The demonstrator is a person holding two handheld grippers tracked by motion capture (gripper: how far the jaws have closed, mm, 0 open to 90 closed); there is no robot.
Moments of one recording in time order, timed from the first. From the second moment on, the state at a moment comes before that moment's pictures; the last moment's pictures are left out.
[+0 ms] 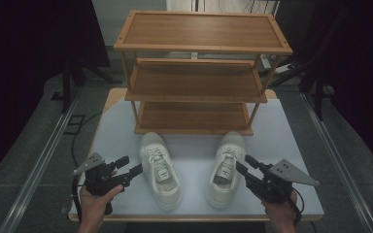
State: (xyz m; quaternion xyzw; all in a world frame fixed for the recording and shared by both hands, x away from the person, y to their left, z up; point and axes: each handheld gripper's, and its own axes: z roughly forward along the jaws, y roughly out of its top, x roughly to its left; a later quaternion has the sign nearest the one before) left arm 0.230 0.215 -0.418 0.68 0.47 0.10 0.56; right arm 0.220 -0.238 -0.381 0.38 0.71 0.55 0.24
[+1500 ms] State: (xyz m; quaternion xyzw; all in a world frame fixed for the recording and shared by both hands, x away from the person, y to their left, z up) left arm 0.228 0.224 -0.417 0.66 0.48 0.08 0.57; right arm 0.190 -0.053 -0.454 0.25 0.83 0.48 0.11
